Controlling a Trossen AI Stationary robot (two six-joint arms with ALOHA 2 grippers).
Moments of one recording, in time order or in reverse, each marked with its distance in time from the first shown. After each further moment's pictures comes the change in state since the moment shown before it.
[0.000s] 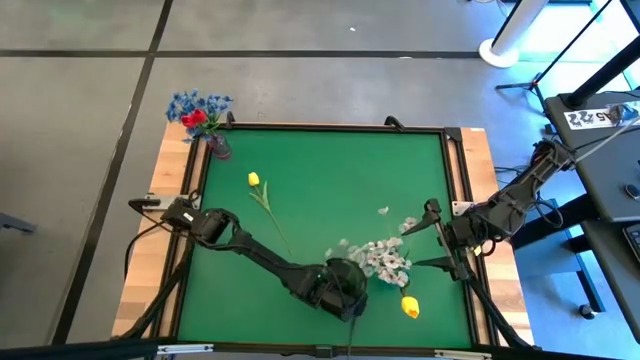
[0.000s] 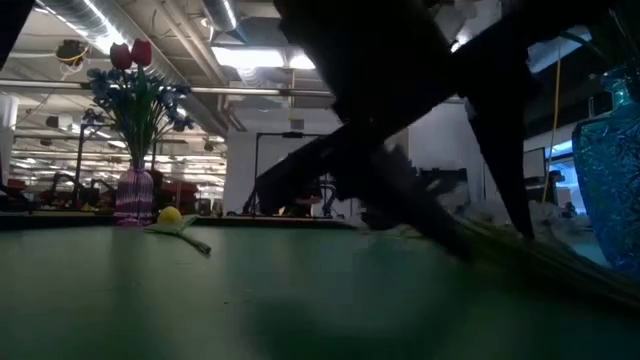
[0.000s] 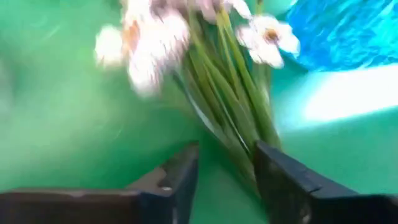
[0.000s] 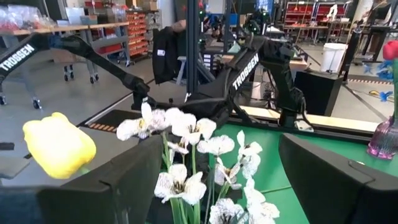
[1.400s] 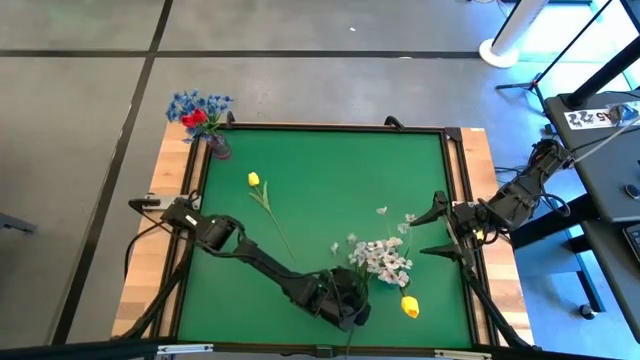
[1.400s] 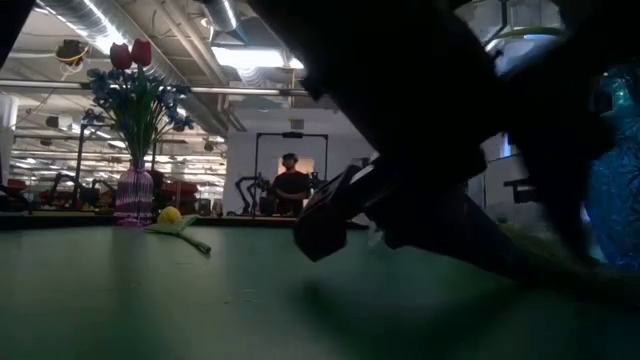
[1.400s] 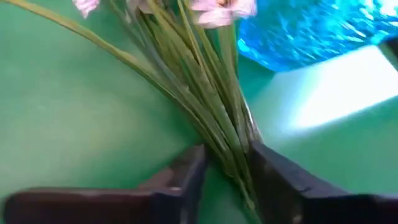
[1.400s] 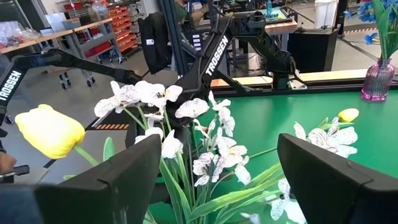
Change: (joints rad) left arm -0.013 0.089 0.004 0.202 -0.153 0.135; right arm -0.001 -0.137 0.001 -0.237 0.036 0.239
